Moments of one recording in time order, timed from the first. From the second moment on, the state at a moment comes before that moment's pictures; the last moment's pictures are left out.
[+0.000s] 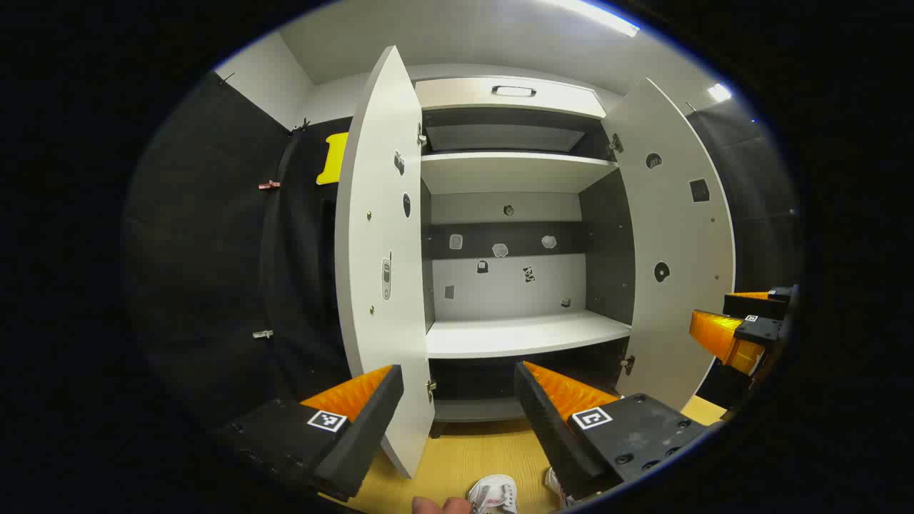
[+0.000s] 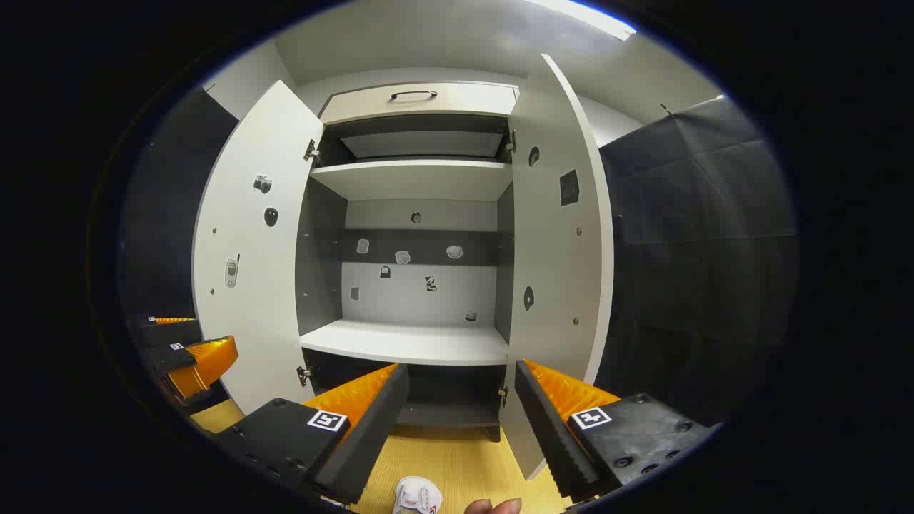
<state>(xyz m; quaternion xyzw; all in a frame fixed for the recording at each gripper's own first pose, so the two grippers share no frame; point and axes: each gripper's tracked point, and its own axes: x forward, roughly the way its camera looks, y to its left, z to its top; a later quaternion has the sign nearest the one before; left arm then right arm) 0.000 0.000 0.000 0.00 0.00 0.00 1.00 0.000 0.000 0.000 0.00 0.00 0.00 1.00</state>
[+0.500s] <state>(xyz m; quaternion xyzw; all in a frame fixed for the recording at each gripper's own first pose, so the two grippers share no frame) -0.001 0.000 0.002 0.00 0.00 0.00 1.00 -0.001 0.000 0.003 0.00 0.00 0.00 1.00</state>
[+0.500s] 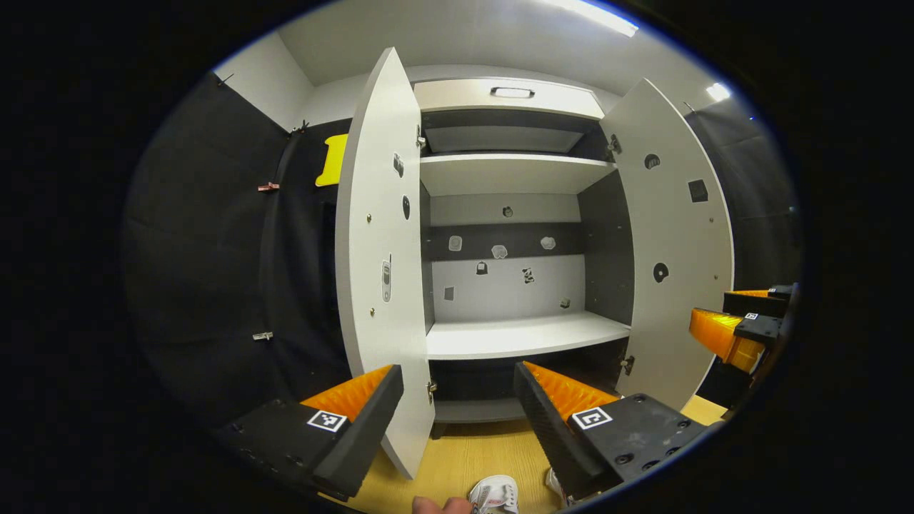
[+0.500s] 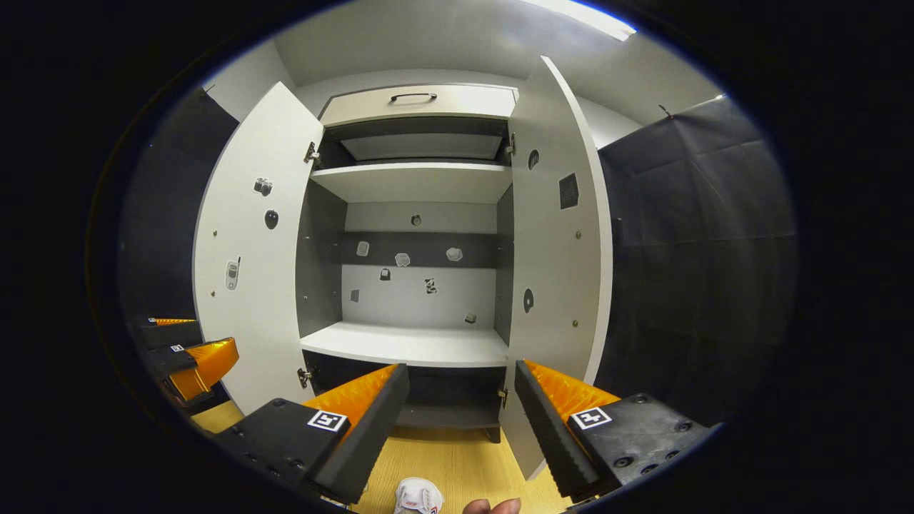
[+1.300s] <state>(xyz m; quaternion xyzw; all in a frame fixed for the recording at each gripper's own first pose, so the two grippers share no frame) -0.012 0.003 -0.006 0.01 0.00 0.01 1.00 -0.015 0.018 -0.053 0.02 0.06 0.02 1.00</state>
